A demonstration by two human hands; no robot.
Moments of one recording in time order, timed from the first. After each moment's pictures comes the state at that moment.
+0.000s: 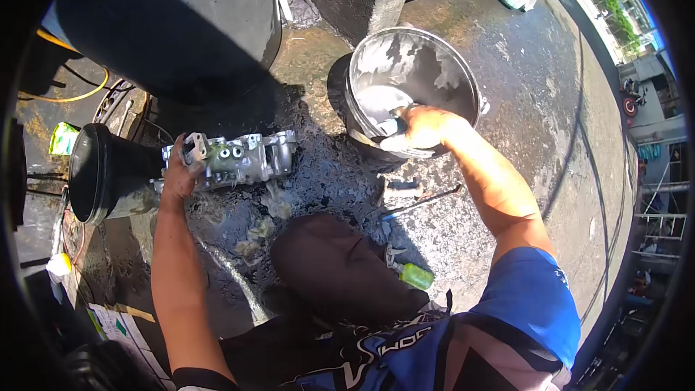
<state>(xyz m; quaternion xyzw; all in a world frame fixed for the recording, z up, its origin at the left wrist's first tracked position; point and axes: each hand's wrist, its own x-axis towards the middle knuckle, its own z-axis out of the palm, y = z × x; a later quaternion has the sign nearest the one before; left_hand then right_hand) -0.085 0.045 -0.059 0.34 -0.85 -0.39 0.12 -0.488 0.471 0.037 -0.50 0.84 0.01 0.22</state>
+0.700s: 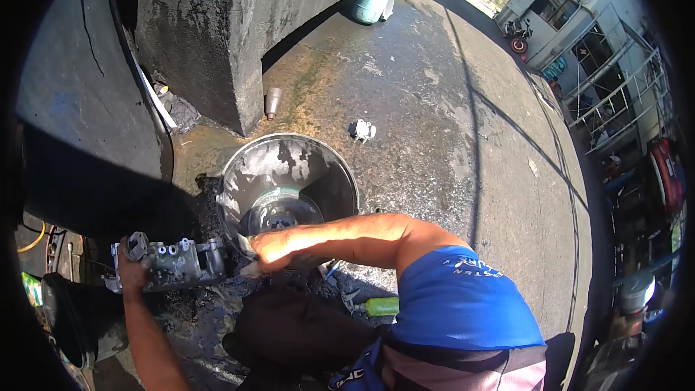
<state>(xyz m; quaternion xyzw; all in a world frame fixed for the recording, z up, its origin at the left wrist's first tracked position) -0.168 0.037 -0.056 0.32 -0.82 -0.44 0.14 -0.367 0.427 0.044 -0.46 0.77 -0.11 0.43</state>
